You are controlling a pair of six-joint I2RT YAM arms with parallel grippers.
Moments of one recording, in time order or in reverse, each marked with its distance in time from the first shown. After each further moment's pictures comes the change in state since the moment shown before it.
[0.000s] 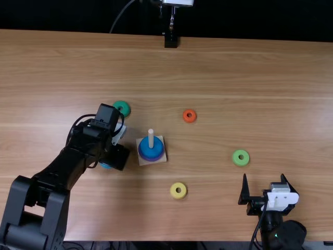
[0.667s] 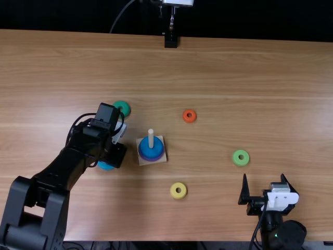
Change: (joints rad) left arm 0.000 -0.005 0.010 -0.058 -0.004 -0.001; right arm 0.000 0.000 0.000 0.000 0.000 0.000
